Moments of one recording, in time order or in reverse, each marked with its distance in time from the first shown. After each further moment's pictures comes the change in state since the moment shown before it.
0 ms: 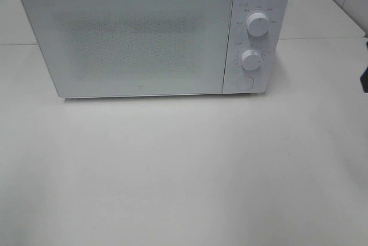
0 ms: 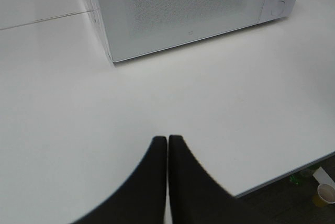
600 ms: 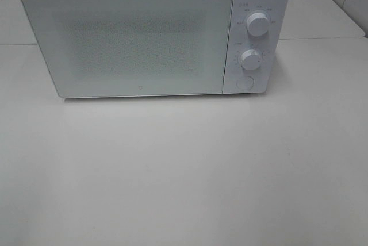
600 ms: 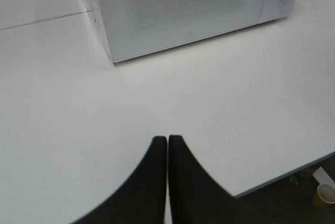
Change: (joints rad) left arm 0.000 0.000 0.000 0.000 0.000 0.000; right arm 0.000 -0.625 0.301 -0.011 0.120 -0.054
